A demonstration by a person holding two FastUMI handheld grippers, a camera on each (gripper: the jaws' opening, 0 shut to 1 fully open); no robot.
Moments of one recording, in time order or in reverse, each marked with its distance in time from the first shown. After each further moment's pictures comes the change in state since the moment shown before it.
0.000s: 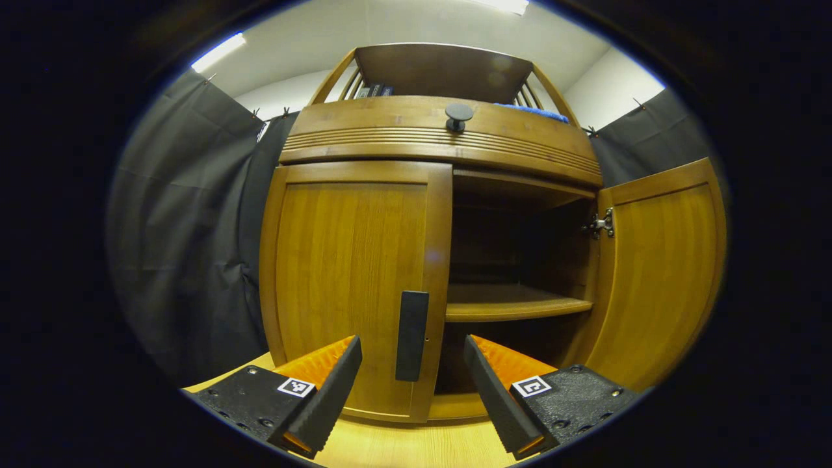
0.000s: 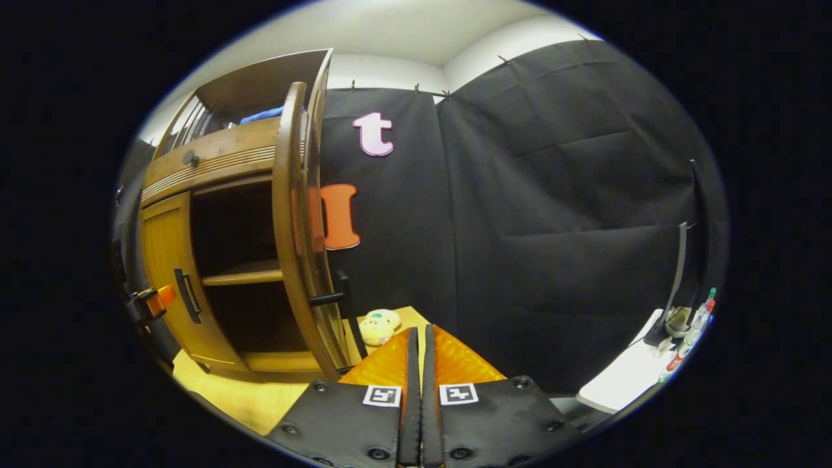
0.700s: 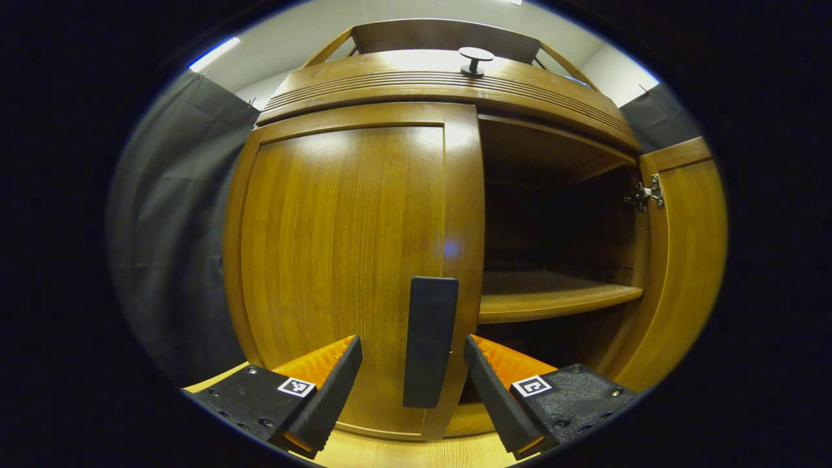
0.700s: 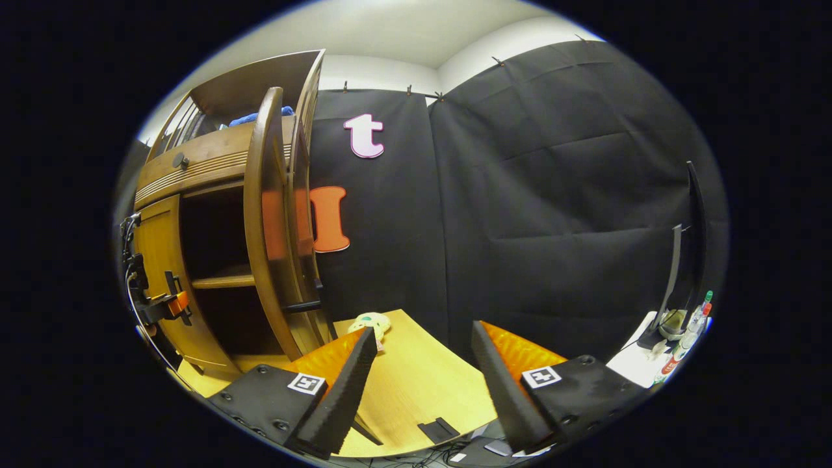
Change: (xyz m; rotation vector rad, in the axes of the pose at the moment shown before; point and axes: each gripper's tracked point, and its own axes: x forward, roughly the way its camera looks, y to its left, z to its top) left arm 0.070 0.014 -0.038 0.010 0.043 0.021; right arm 0.005 -0.018 0.008 -0.024 -0.030 -0.039
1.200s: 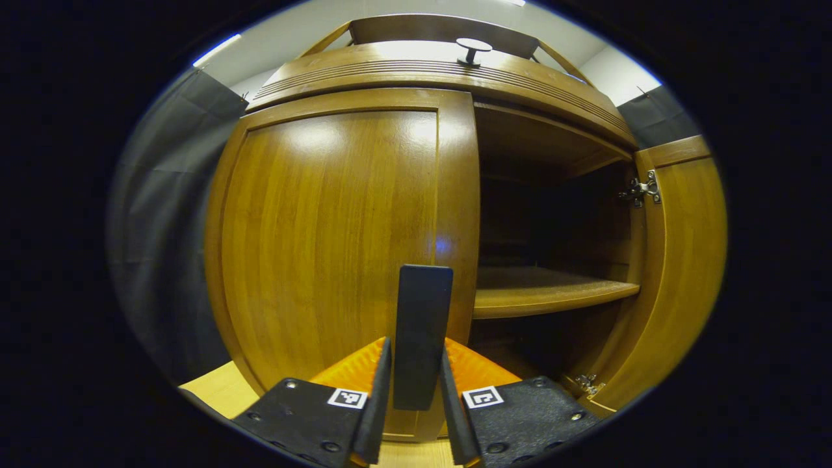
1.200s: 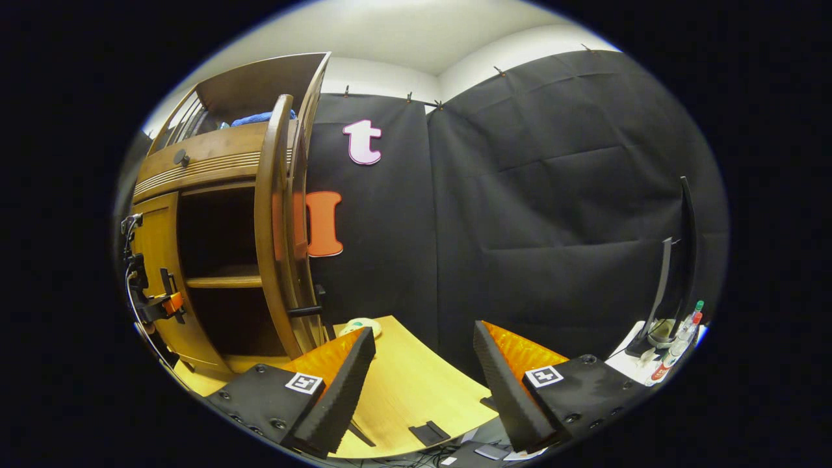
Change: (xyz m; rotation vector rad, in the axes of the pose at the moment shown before) left arm 0.008 -0.011 -0.009 0.008 0.018 -0.067; right arm -0.013 0.001 0.005 -0.022 -0.022 -0.029
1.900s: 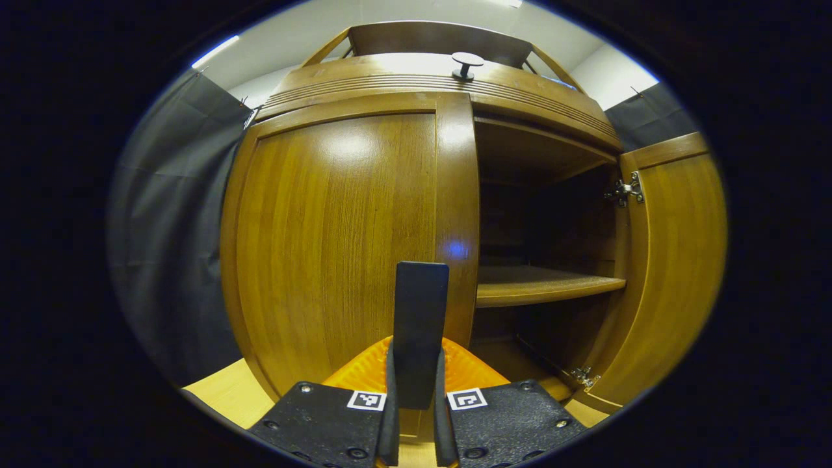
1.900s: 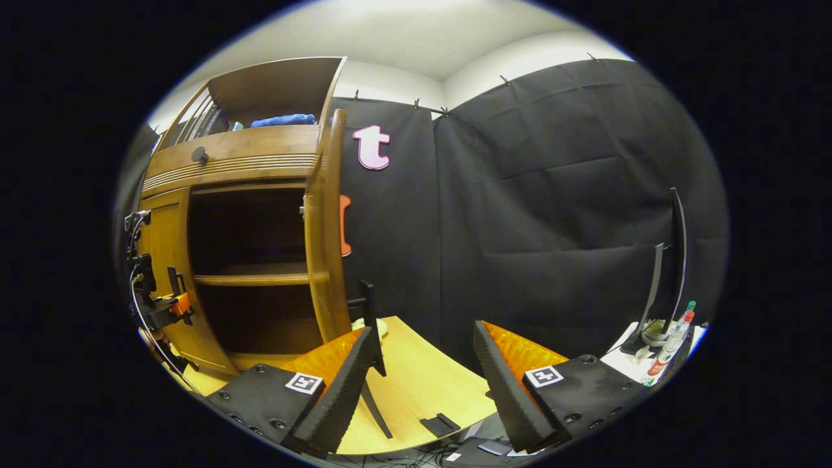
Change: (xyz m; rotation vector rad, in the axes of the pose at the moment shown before) left arm -0.039 0.005 0.002 -0.016 -0.026 -0.015; right arm -0.047 0.040 0.002 -0.024 -0.026 0.001
